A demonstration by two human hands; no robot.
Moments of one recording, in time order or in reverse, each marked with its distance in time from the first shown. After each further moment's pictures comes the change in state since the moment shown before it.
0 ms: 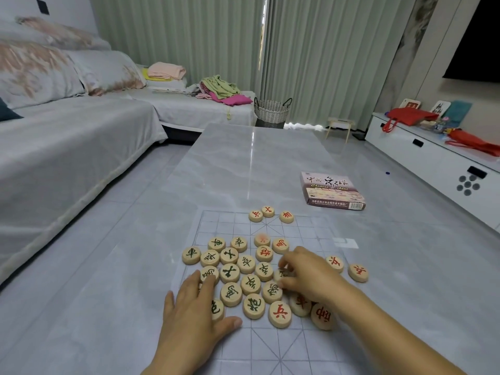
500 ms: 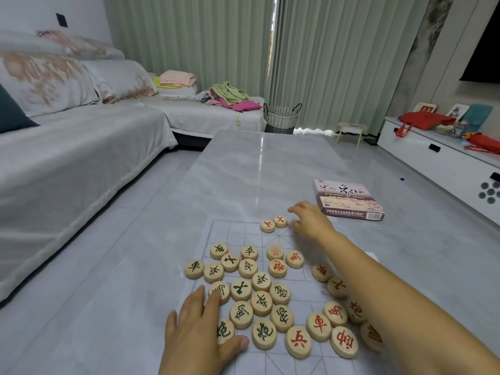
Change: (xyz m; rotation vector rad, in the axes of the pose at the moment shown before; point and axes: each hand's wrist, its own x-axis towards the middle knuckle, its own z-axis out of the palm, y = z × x) left_hand 0.005 -0.003 -0.005 0.083 -0.058 -0.053; right_hand 0.140 0.040 -0.024 -0.009 0.219 0.080
